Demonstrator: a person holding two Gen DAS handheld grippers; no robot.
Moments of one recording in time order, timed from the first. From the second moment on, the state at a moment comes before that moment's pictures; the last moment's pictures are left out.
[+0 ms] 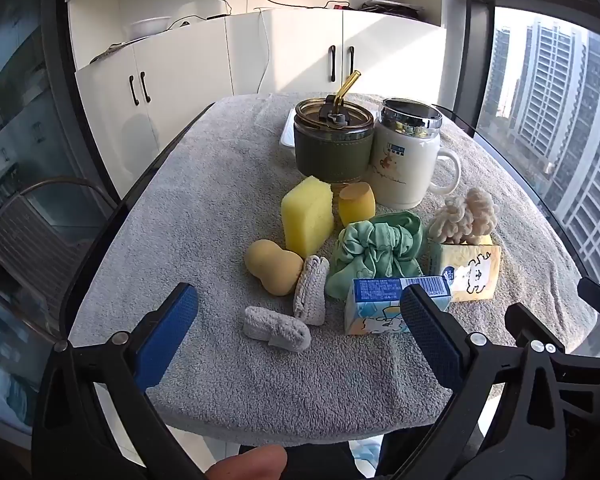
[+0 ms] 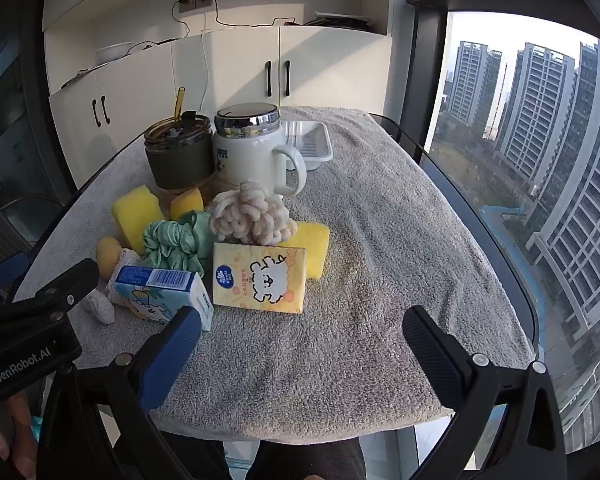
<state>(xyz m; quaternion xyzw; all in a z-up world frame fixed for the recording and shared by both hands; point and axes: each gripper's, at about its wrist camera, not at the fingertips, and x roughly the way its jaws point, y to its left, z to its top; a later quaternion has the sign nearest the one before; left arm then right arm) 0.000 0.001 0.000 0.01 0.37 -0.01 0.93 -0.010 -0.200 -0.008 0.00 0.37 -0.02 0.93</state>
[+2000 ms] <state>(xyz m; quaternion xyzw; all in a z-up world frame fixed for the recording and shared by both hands) 0.000 0.003 -0.001 0.01 0.37 -0.01 0.93 -0.012 -0.199 -0.009 0.00 0.37 -0.02 0.93</state>
